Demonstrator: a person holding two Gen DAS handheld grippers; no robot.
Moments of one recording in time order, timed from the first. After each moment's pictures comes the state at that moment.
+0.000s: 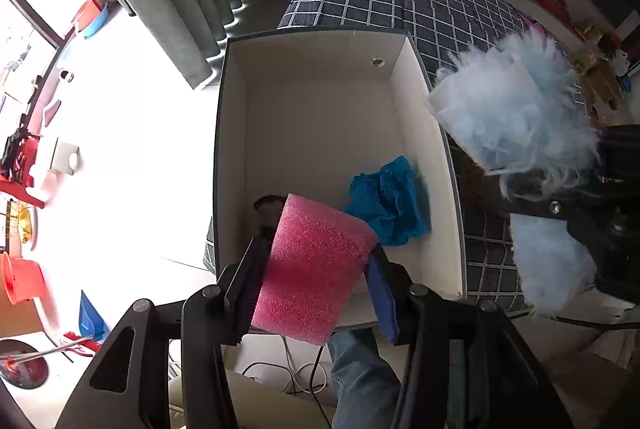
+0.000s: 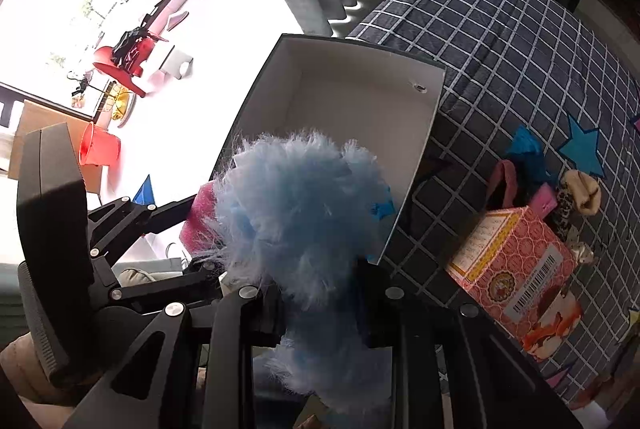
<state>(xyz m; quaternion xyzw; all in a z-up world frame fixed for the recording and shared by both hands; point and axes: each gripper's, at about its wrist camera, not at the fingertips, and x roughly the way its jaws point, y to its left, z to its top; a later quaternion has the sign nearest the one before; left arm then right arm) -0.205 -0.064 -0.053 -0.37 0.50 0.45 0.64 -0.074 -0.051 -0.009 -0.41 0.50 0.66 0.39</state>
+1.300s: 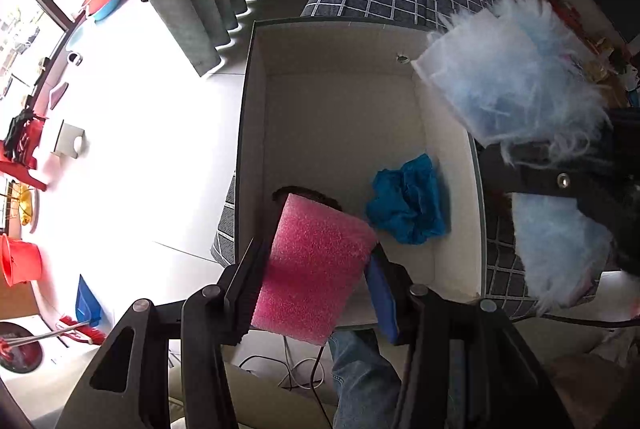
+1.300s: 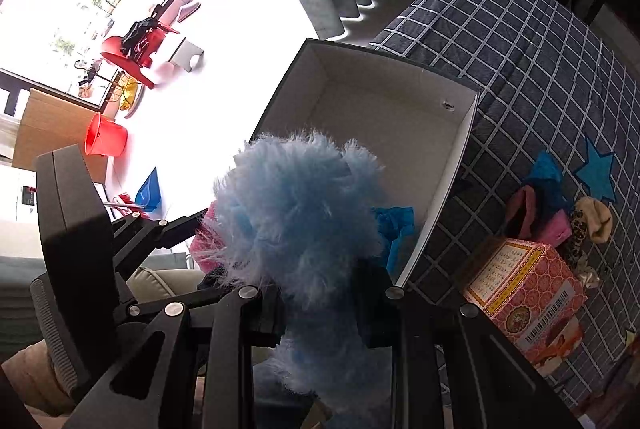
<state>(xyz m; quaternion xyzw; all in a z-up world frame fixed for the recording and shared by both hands) -0.223 -0.061 -0.063 -0.38 0.50 0.47 0.62 -0.094 -0.033 -0.010 -0.42 0.50 0.67 0.37</state>
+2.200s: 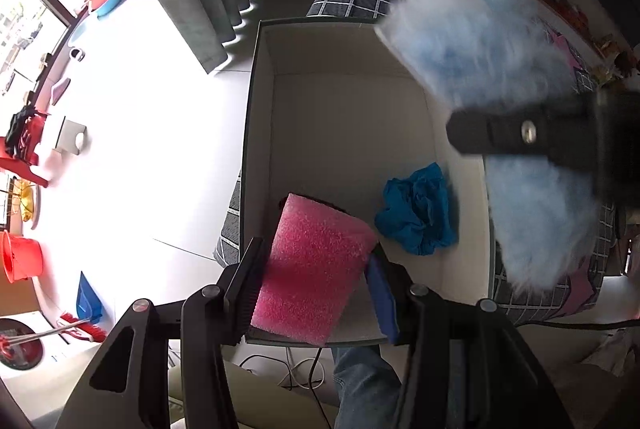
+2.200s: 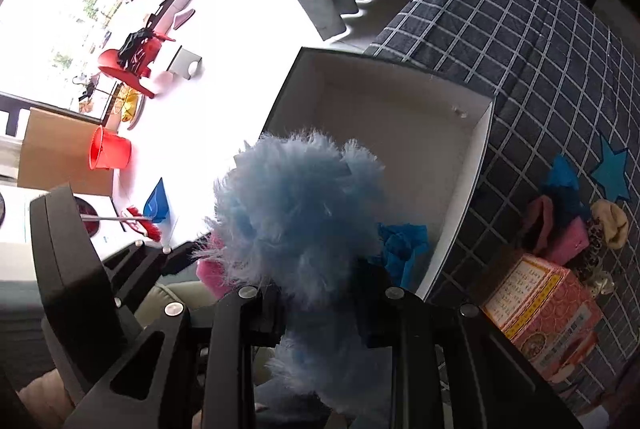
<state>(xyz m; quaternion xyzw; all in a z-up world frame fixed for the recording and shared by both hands) -0.222 -0.047 -0.070 -0.39 0.50 0.47 0.61 -0.101 -0.005 -0.018 -0.40 0.52 0.66 0.37</state>
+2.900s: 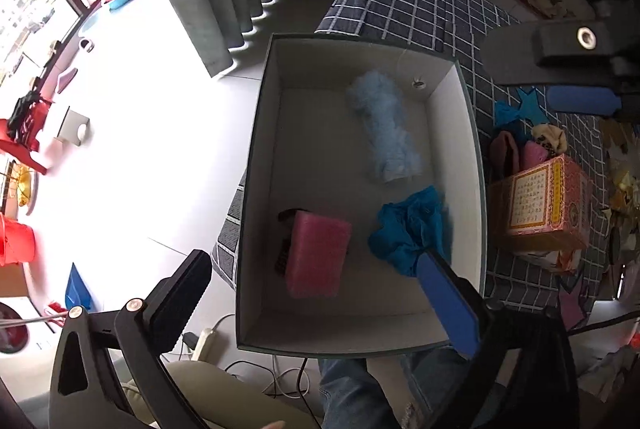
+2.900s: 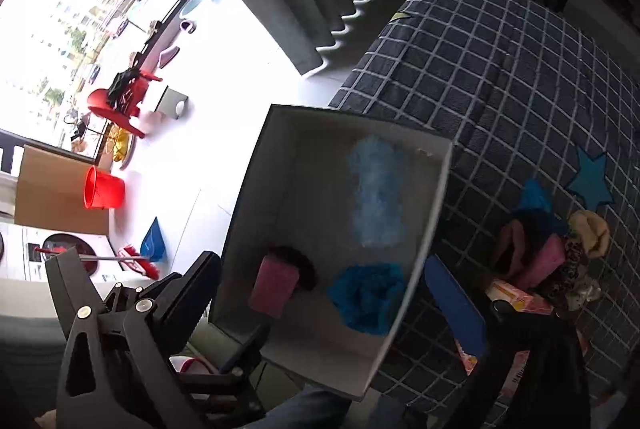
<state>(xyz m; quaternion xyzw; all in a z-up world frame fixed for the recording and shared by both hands) -0.225 -0.047 -0.065 -0.40 0.47 0.49 0.62 -0.068 0.010 -0.003 -0.35 0.52 0.65 0.42</state>
